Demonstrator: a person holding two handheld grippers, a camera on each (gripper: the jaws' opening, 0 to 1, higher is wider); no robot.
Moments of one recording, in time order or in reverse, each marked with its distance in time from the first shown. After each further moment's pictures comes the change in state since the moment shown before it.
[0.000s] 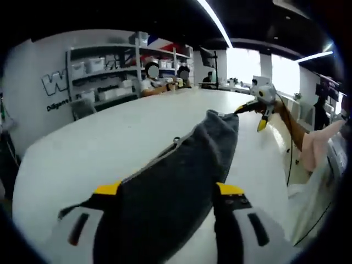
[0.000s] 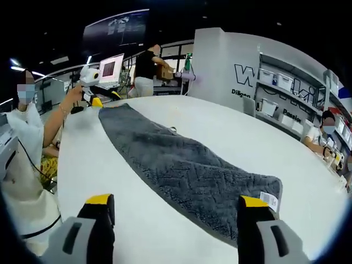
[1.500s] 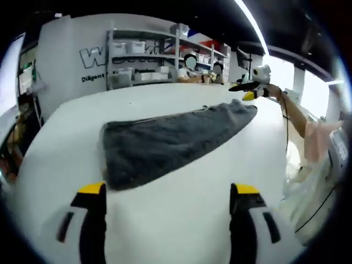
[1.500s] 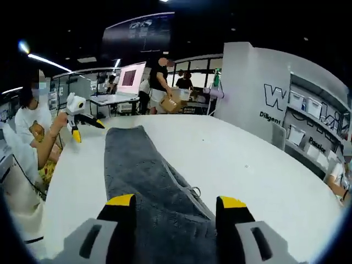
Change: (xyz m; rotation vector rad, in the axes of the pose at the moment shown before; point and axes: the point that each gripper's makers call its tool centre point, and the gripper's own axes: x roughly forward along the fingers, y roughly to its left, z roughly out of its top) left arm -0.111 0.017 -0.111 -0.199 0.051 0.207; right arm 0.129 0.036 0.133 -0.177 -0.110 0.182
